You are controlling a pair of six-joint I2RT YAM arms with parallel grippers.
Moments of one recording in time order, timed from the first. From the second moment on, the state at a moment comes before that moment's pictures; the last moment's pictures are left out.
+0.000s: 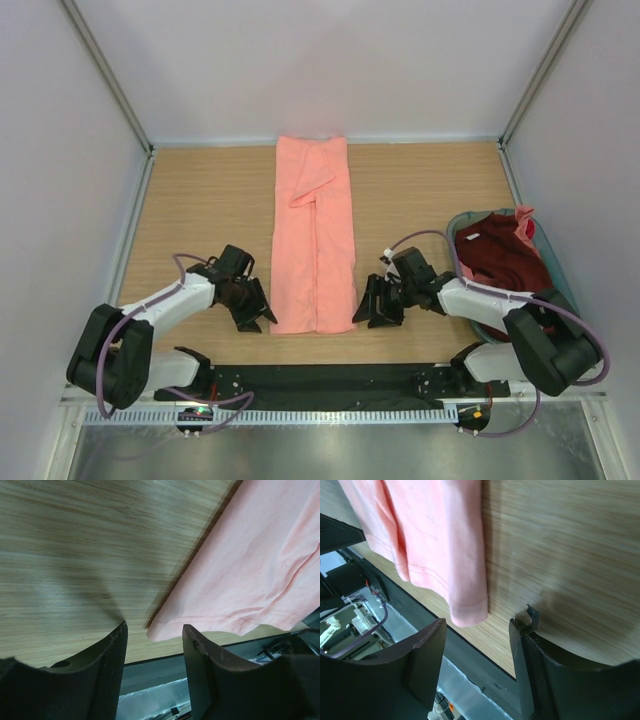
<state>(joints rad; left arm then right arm) -0.42 1.26 0.55 -0.61 0.28 -0.90 0.54 1.30 0.46 -0.19 -0.53 0.76</state>
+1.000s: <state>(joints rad) -0.42 1.33 0.55 -0.56 0.40 -0.91 0.60 1.42 0.41 0.03 -0.54 0.87</state>
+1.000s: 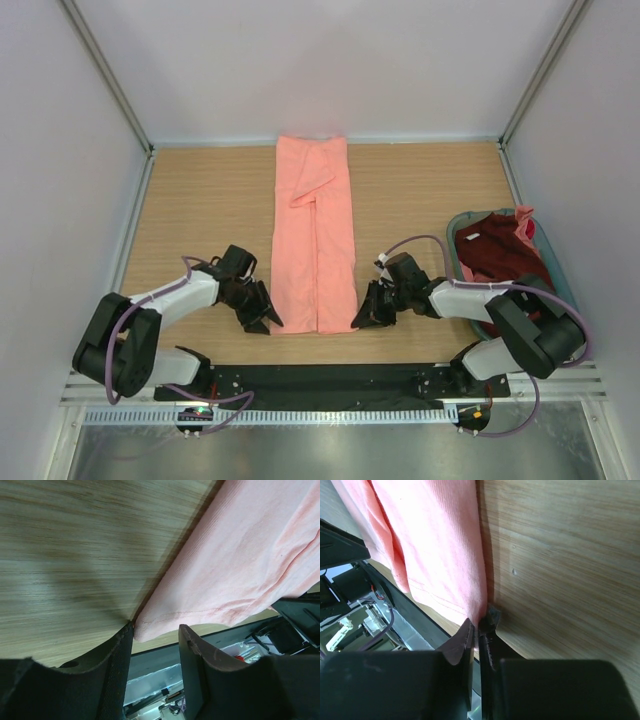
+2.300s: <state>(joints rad) -0.43 1.43 0.59 -0.66 0.38 -0.94 0.60 1.45 0.44 0.02 -0.56 0.86</state>
